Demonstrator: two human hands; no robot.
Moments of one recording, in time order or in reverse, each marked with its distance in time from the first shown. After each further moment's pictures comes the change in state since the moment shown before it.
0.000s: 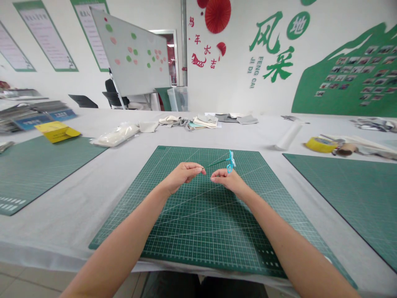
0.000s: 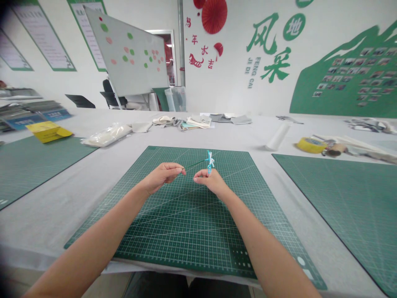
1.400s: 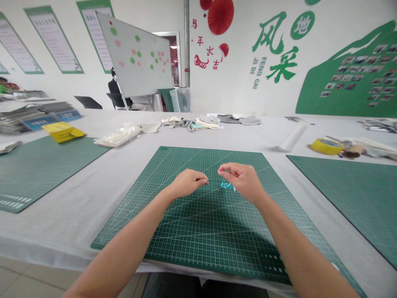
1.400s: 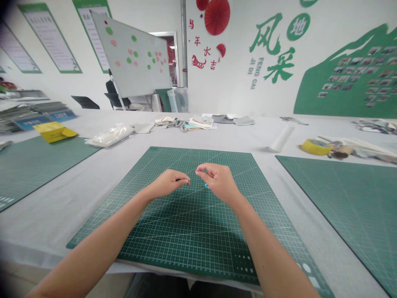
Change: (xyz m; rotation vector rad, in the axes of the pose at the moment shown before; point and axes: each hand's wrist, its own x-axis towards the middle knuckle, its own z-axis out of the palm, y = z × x) left_hand -0.001 -0.005 0.010 0.774 -0.018 0.192; right_hand -0.039 -0.062 -0.009 -0.388 0.222 -0.365
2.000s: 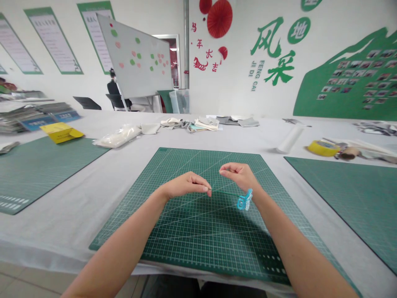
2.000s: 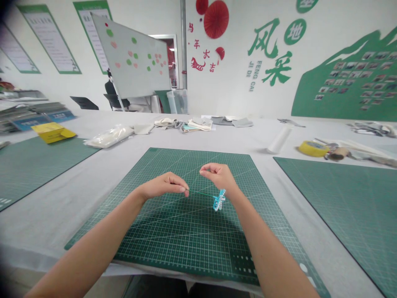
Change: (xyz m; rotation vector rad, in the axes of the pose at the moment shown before) left_hand -0.007 0.014 -0.021 -0.501 -0.346 0.073; right_hand 0.013 0.036 0.002 0.213 -0.035 0.190
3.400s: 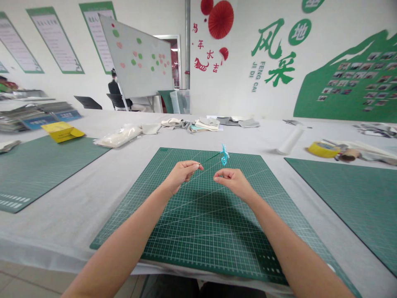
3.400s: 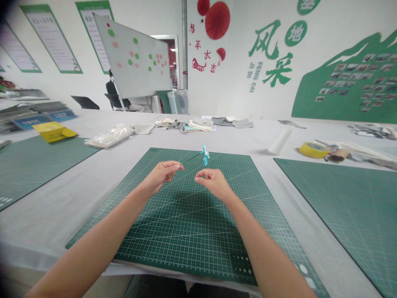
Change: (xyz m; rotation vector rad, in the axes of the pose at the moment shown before) left_hand 0.009 -0.023 -0.004 -0.391 0.593 -0.089; right_hand -0.003 0.006 0.019 -0.033 -0.121 -0.004
